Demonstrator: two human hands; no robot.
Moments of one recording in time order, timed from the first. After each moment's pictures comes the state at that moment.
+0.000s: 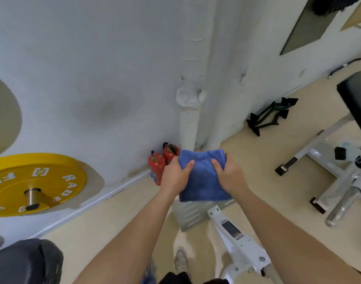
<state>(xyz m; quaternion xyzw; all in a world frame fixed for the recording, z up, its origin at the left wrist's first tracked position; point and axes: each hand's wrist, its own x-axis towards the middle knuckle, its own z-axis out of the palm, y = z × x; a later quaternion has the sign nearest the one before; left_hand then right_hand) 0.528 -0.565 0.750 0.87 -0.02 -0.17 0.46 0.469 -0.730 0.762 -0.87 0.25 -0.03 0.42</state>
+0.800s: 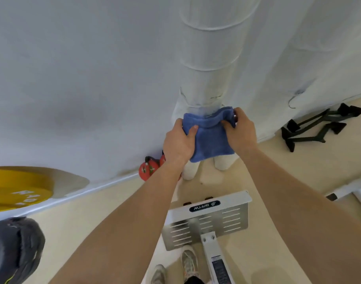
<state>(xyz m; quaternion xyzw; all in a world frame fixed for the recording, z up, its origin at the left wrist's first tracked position) 0.853 -0.731 0.674 0.88 0.10 -0.04 0.46 0.861 -0.906 0.683 -0.89 0.15 -0.04 0.43</state>
